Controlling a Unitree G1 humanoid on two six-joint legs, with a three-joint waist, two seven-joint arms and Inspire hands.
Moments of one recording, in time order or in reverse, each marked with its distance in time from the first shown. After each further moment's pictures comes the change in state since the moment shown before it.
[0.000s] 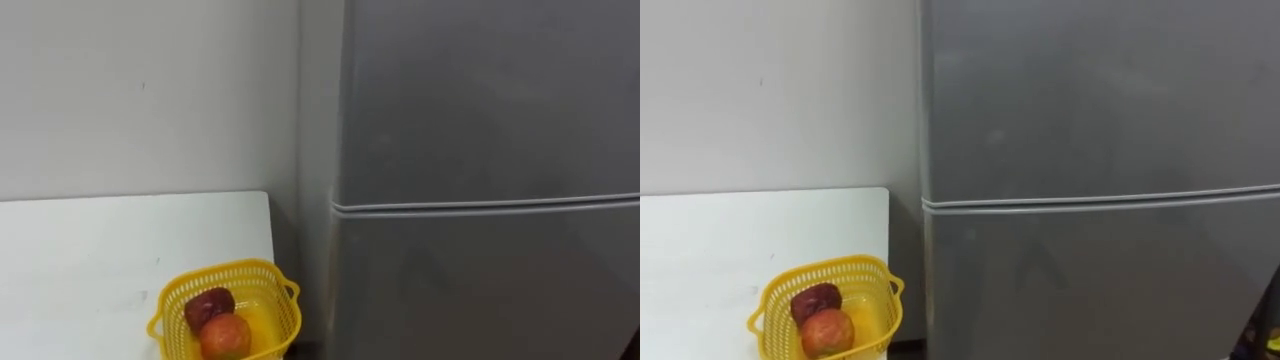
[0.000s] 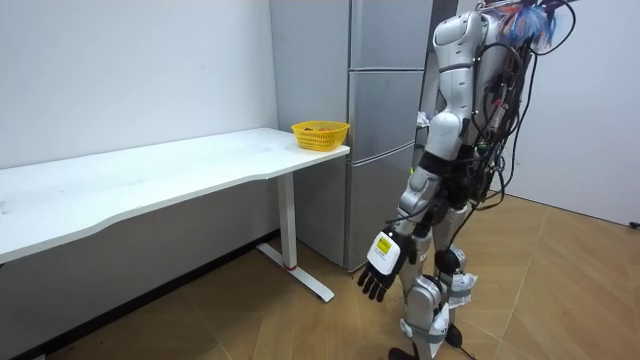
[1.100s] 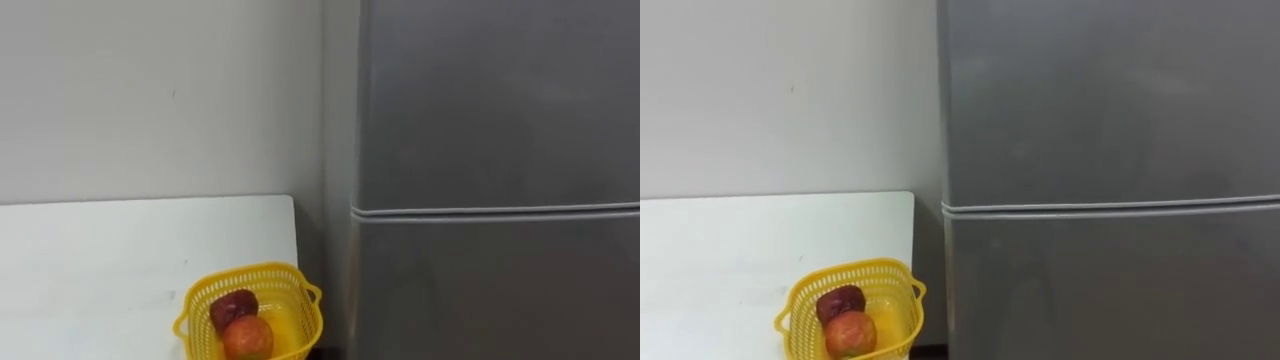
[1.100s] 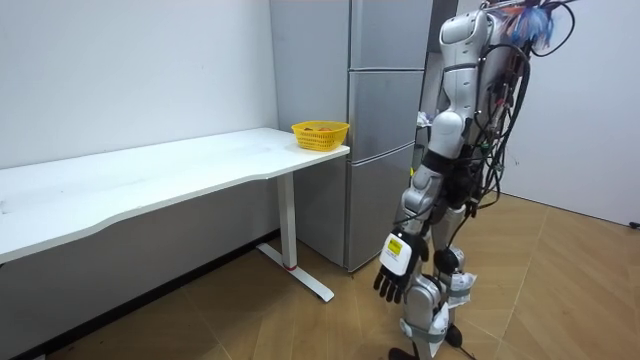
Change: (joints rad) left arm -0.046 -0.037 -0.063 0.035 0.002 0.107 -0.058; right arm -0.053 0.013 0.138 0.124 -0.246 0.151 0.232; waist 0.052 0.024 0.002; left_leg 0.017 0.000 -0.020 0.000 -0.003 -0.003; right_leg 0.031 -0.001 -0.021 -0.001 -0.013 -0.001
